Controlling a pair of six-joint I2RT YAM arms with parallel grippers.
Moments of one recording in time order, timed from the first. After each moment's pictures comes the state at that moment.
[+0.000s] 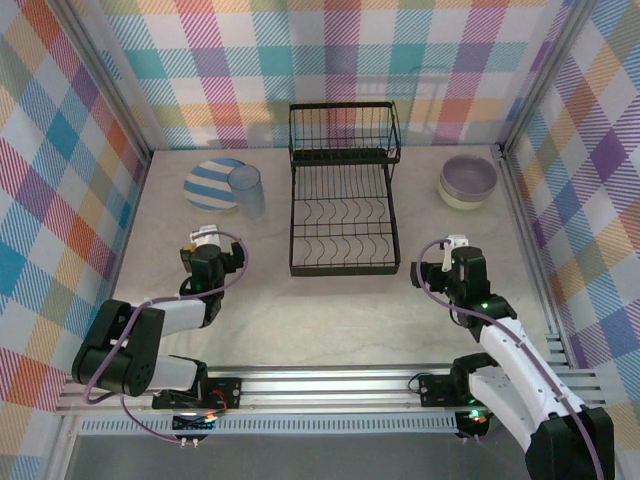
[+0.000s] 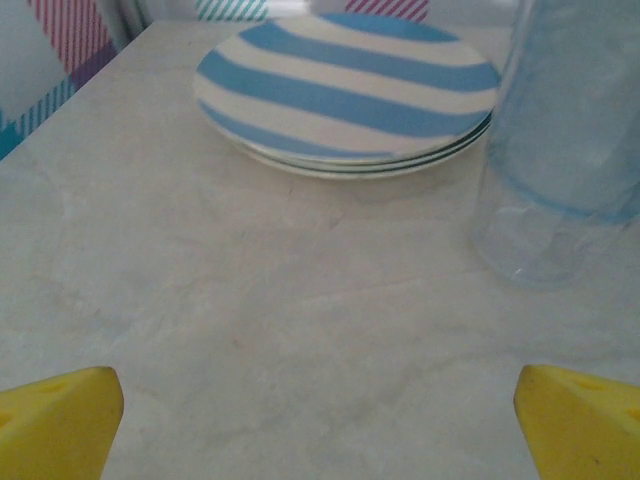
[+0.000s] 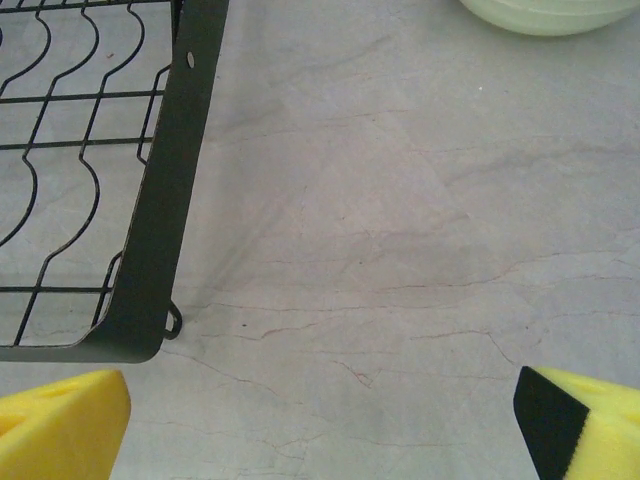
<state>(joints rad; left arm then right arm) -0.20 1.37 0.31 0.66 -0.39 -0.11 0.22 0.79 0.42 -0.29 0.08 0.15</state>
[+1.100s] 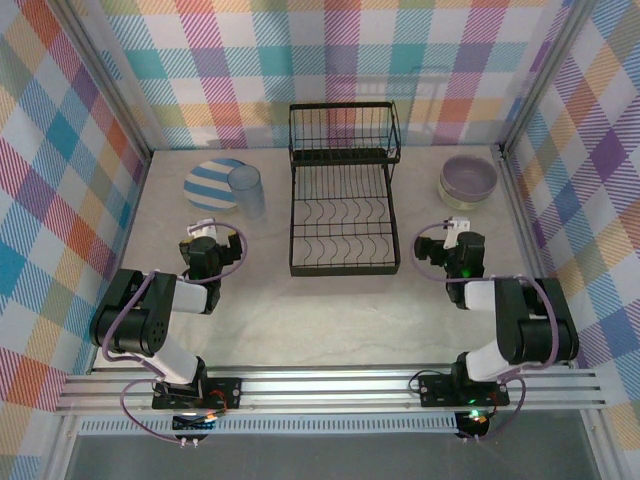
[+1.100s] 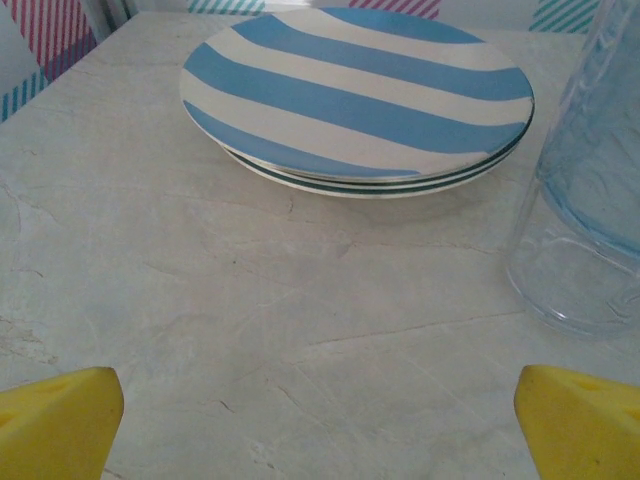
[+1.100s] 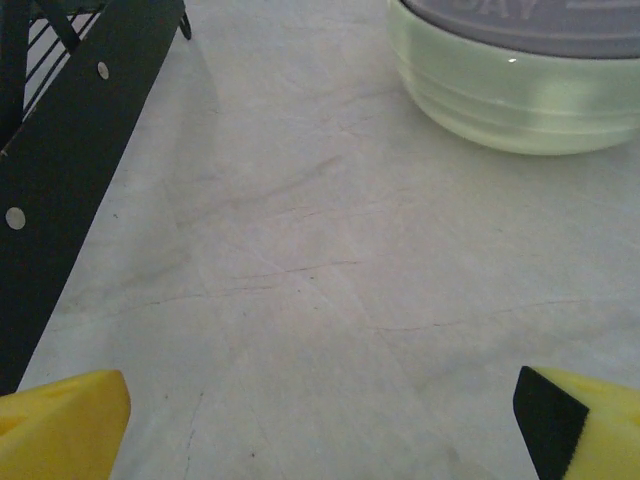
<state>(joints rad) -0.11 1.58 0.37 0.81 -0.30 -0.11 0.01 1.52 0.37 0.69 -0.08 0.07</state>
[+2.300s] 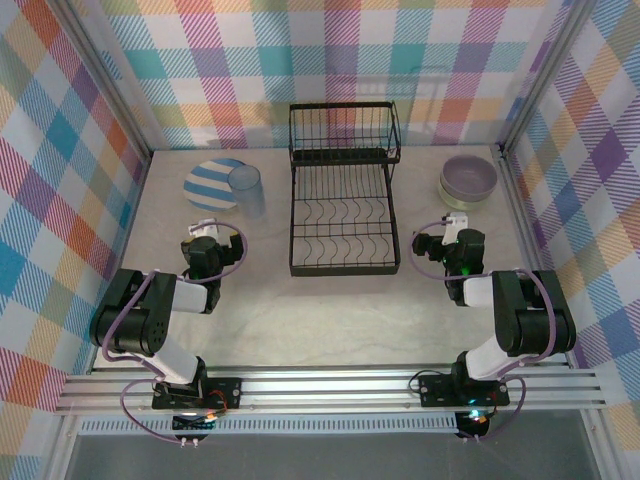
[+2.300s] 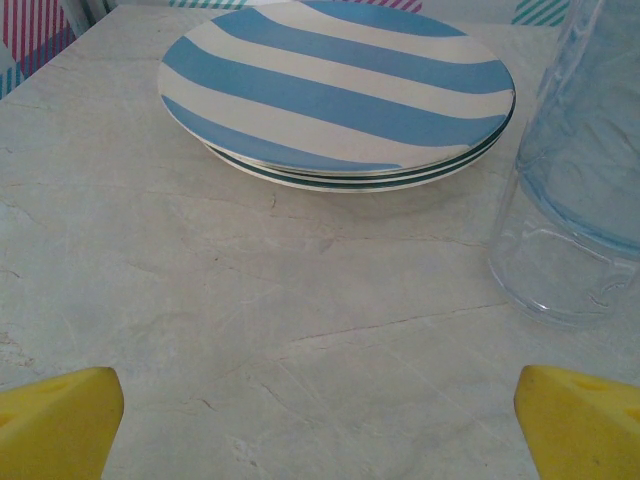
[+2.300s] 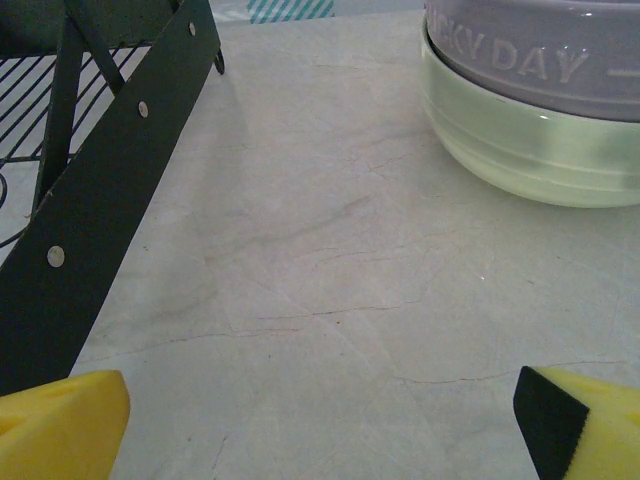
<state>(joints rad) -0.11 1.58 0.38 0.80 -0.27 -0.11 0.01 1.54 0.39 0.74 -0.12 0.05</state>
